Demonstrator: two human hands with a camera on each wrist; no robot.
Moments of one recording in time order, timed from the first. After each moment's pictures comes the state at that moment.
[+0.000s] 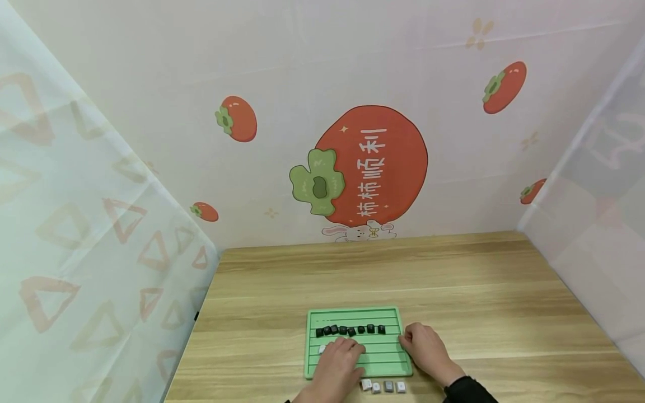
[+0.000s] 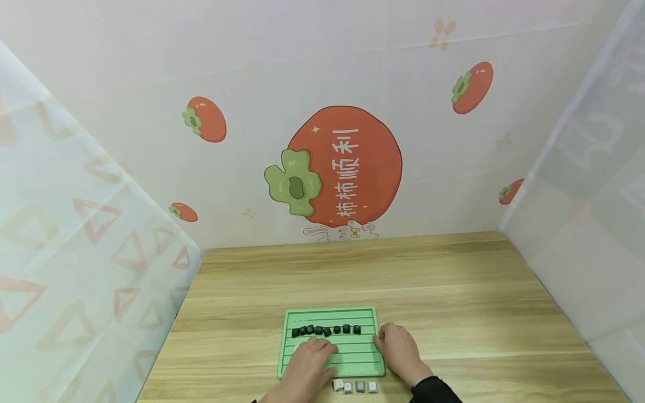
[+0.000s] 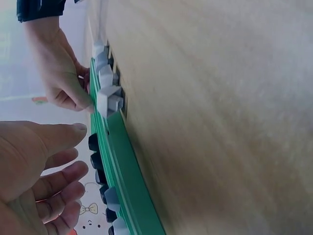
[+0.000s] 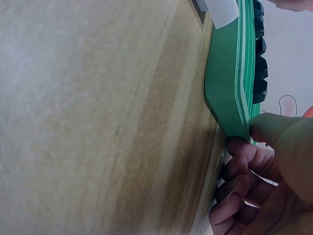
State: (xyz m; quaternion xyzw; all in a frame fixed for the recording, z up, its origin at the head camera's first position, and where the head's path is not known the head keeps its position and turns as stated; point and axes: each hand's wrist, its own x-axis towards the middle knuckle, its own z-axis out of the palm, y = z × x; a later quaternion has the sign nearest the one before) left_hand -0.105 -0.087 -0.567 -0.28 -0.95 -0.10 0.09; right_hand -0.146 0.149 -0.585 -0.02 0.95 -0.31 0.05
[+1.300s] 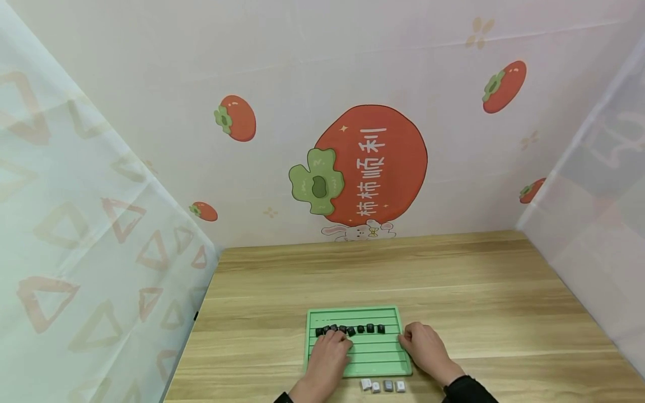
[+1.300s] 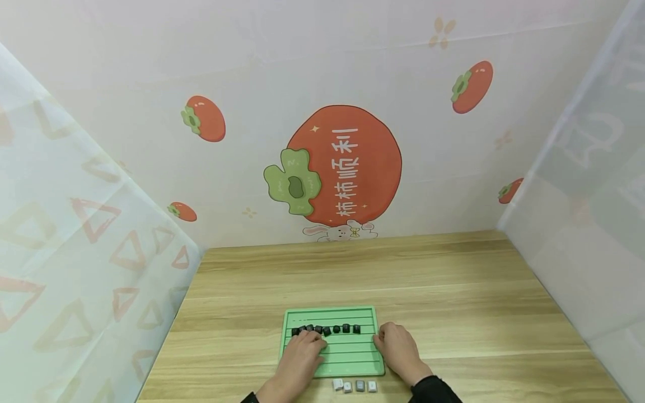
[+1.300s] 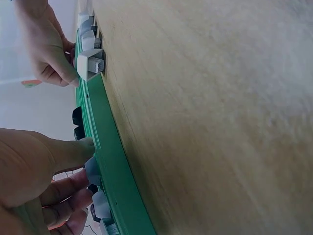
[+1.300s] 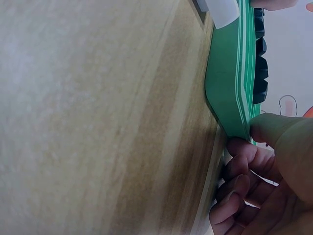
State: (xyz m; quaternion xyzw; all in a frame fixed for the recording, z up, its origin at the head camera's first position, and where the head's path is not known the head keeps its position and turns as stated) left_hand -0.118 -0.097 -0.573 -0.24 -0.97 -0.08 0.06; right_hand -0.146 0.147 -0.583 -0.02 0.95 -0.31 0.05
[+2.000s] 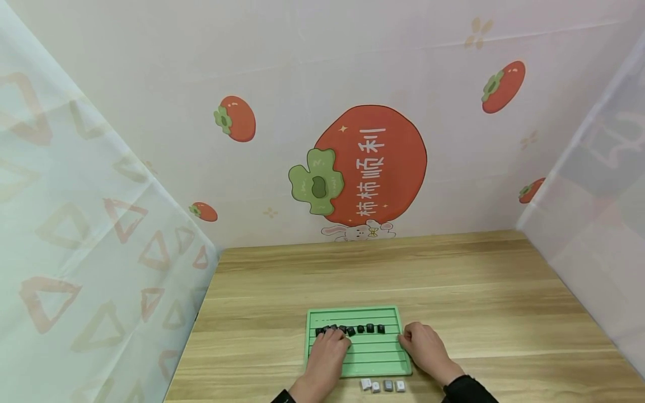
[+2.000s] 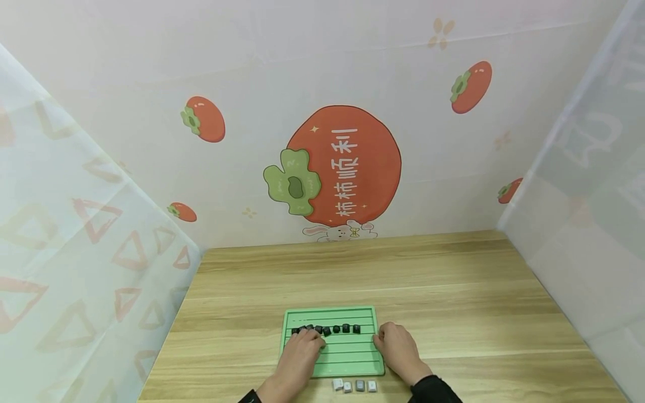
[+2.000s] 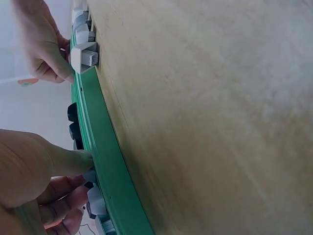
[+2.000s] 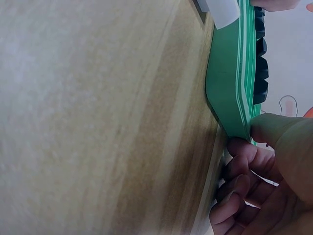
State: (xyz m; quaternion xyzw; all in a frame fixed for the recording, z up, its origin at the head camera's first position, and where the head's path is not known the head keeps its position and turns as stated) left_hand -0.121 -0.097 -0.575 -0.23 -0.97 -0.06 0.06; right_hand -0.145 0.147 -0.582 -0.02 0.95 -0.31 0.05
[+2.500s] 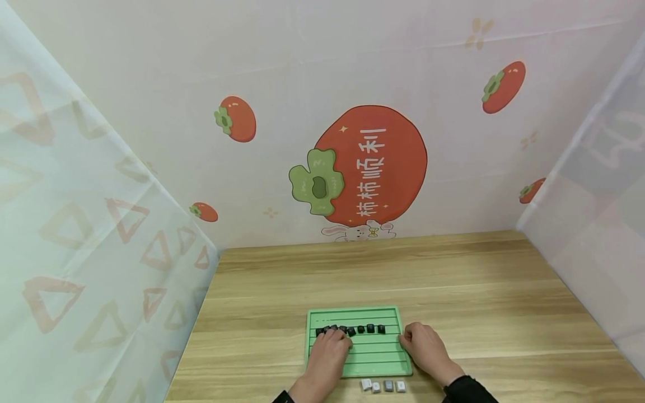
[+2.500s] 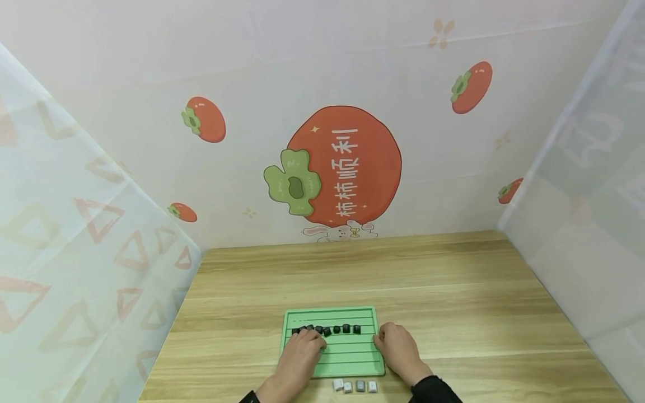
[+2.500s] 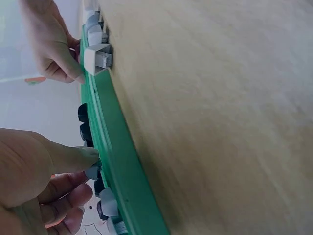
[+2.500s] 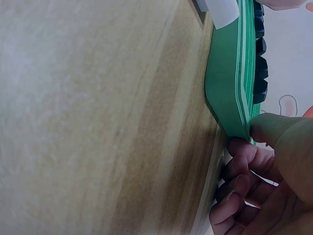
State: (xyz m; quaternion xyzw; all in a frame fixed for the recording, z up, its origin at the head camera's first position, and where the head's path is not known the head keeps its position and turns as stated) left_hand -0.122 -0.096 -0.571 -0.23 -0.97 -0.07 0.07; right_hand -0.146 0.148 -0.583 -0.02 0.95 -0.31 0.05
